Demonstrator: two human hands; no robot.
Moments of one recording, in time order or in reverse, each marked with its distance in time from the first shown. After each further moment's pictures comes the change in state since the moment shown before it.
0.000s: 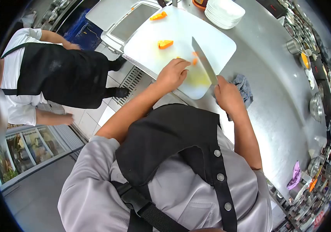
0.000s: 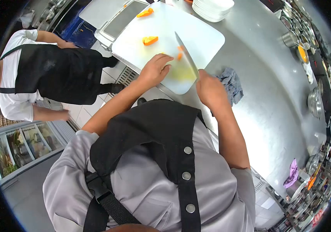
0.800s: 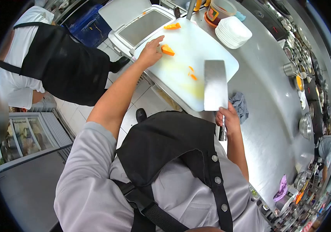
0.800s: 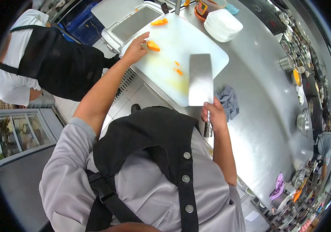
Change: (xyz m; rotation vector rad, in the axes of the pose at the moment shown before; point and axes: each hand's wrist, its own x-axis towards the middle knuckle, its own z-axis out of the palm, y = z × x) left_hand 0.042 -0.141 -0.067 0.023 0.058 -0.309; right_hand -0.024 0.032 0.028 1.495 -0.219 0.321
